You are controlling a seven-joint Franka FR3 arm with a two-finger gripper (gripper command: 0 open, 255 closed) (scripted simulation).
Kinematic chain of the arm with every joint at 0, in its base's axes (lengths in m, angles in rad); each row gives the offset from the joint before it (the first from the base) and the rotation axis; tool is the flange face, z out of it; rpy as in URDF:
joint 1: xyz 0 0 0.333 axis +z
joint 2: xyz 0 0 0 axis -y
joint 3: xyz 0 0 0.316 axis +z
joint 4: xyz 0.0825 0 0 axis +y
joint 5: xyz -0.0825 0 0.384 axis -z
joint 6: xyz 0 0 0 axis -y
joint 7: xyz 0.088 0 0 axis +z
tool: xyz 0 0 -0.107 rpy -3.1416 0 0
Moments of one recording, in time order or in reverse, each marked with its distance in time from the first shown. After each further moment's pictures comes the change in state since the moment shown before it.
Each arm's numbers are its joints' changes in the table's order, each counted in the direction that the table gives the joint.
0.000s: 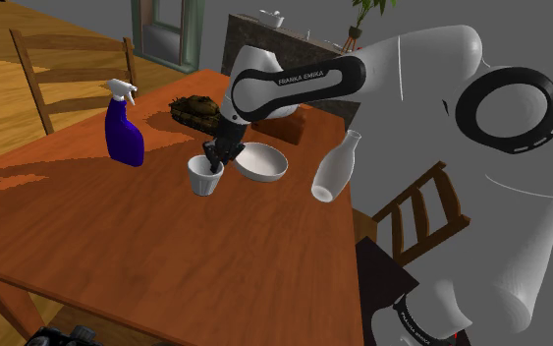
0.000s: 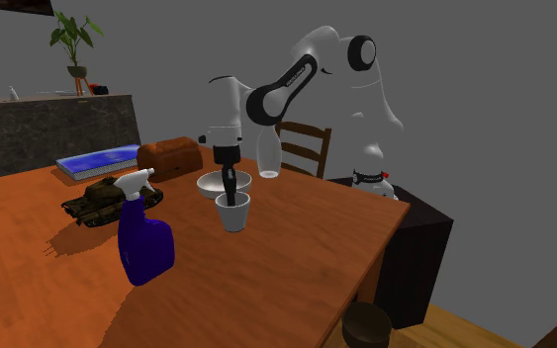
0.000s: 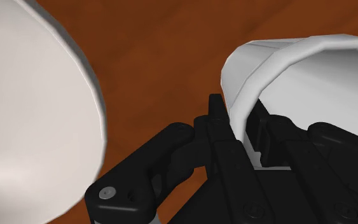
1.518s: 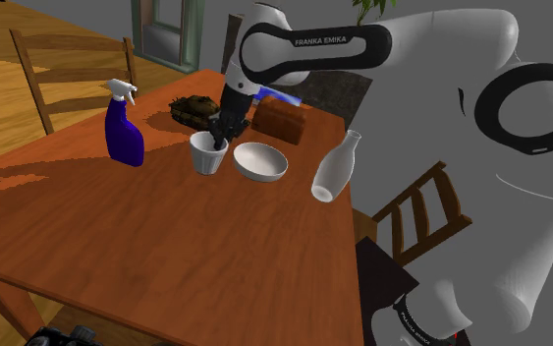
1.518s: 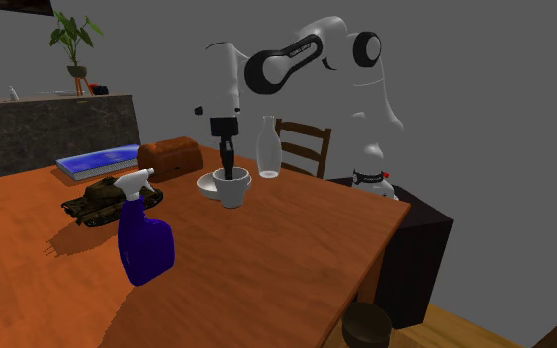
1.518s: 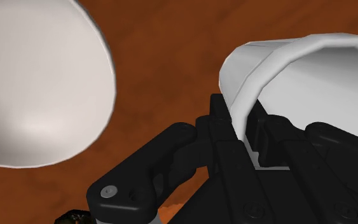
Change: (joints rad) arm -0.004 0.070 0.002 -0.107 -0.002 -0.176 -0.018
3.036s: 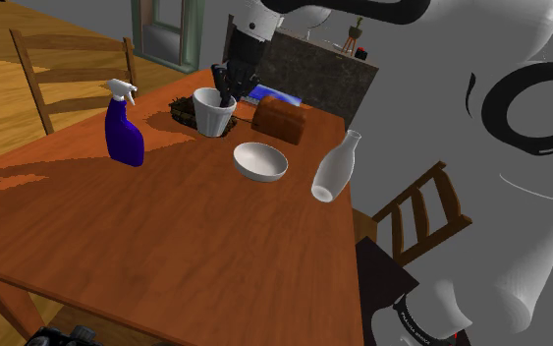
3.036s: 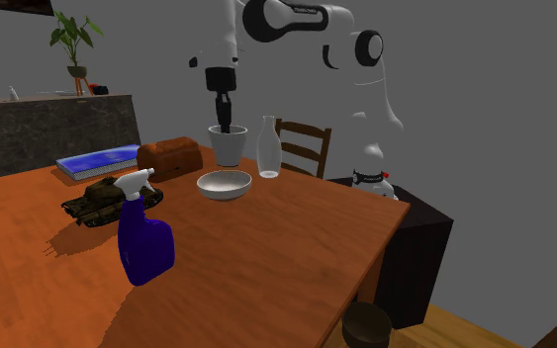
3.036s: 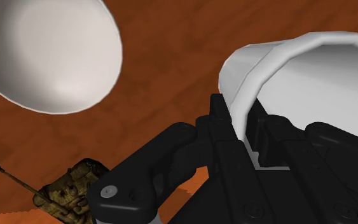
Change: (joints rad) arm 0.003 0.022 0.003 -0.274 0.007 -0.294 -0.038
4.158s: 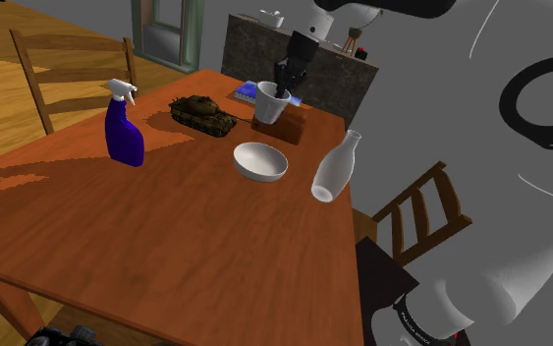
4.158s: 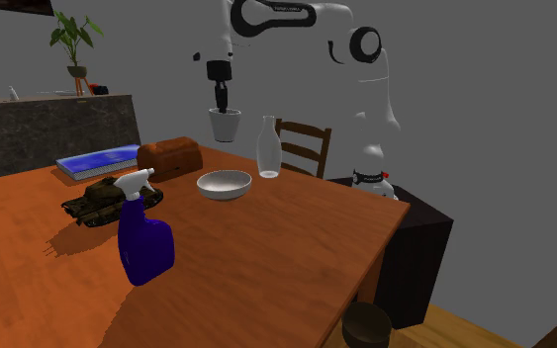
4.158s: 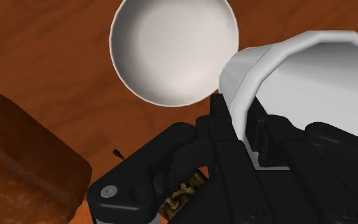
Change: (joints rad) arm -0.189 0.117 -0.109 0.093 -0.050 -0.065 0.290
